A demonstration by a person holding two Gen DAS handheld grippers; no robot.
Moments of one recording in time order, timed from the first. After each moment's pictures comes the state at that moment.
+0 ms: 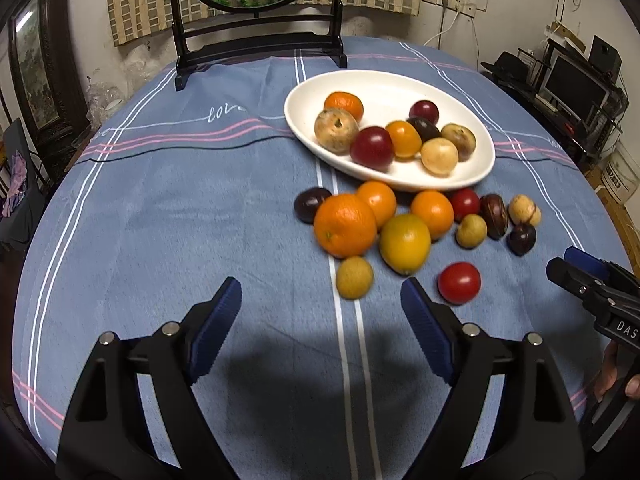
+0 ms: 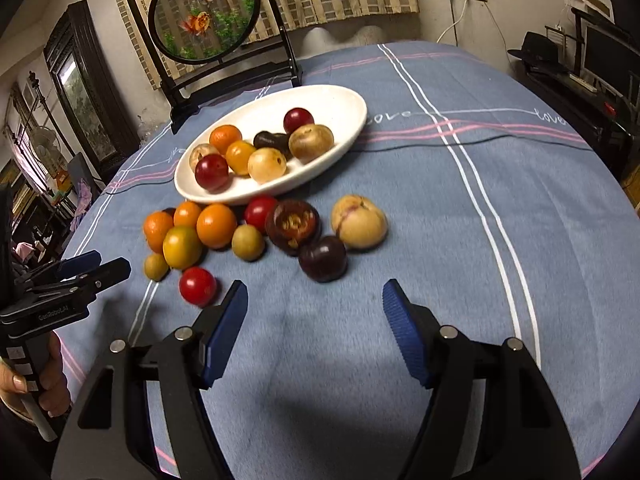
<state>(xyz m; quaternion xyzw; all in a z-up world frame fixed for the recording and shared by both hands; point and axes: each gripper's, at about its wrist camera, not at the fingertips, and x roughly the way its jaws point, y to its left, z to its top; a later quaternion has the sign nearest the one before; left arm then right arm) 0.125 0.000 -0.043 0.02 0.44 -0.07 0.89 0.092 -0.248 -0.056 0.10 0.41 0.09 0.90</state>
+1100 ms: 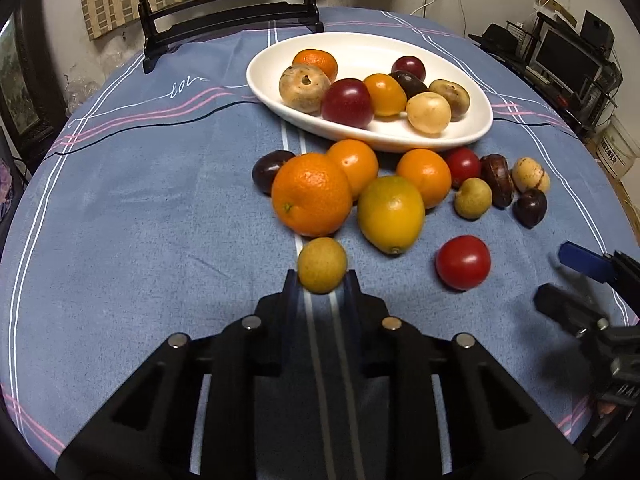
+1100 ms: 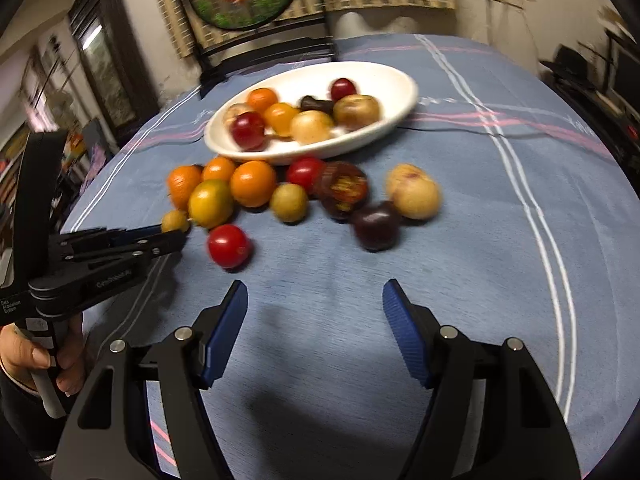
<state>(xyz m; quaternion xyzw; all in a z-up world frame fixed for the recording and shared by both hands) 0.141 -0.019 -0.076 0.04 0.47 -0.09 0.87 0.095 -0.201 -0.064 0.04 0.43 0.14 0.89</state>
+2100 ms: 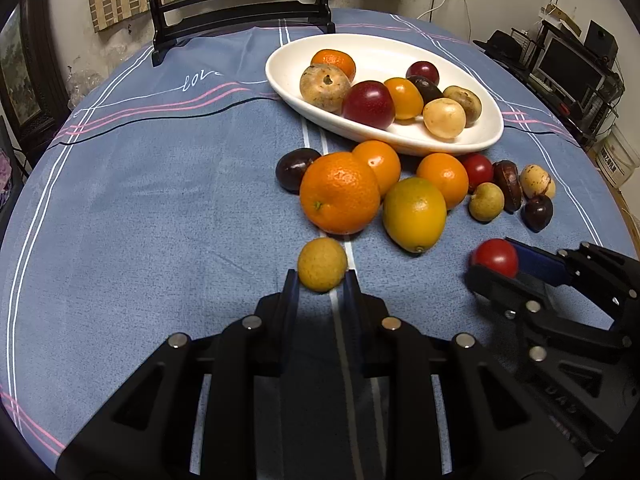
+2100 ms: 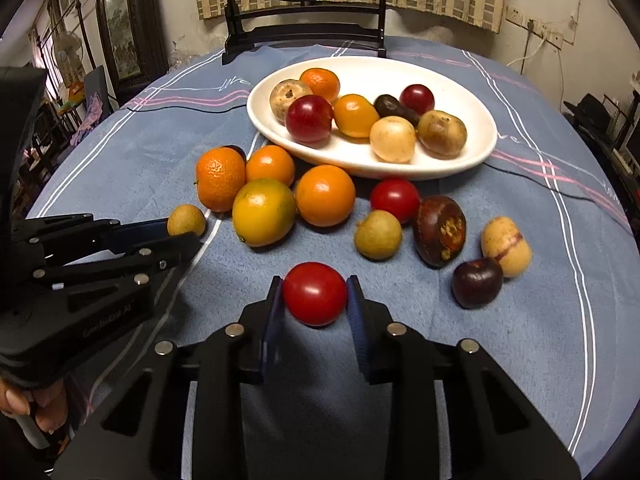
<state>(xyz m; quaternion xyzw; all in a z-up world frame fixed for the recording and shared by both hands) 0.143 -0.001 -0.077 0.02 0.47 -0.09 0.87 0.124 -0.146 -0.071 -0.03 0.44 0.13 0.89</state>
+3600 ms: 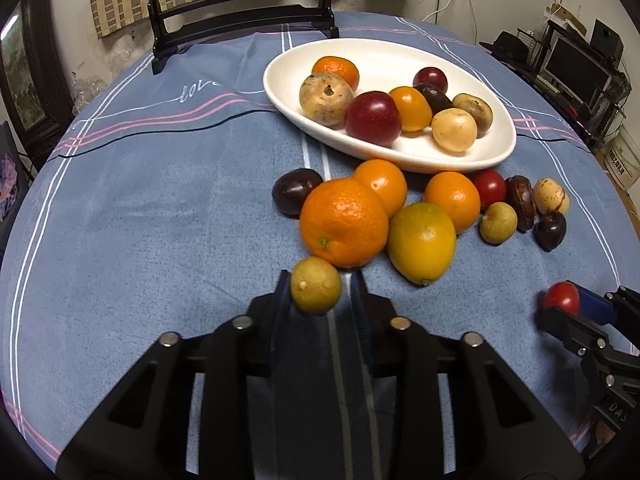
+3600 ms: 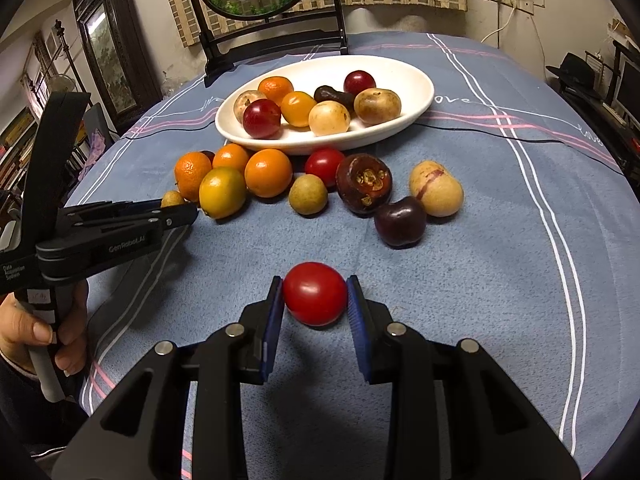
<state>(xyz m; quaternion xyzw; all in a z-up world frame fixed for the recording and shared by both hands) 0.159 -0.009 -0.078 0.03 0.47 -0.07 0.88 0.092 -0.198 -0.068 0.04 0.44 0.13 0.89</state>
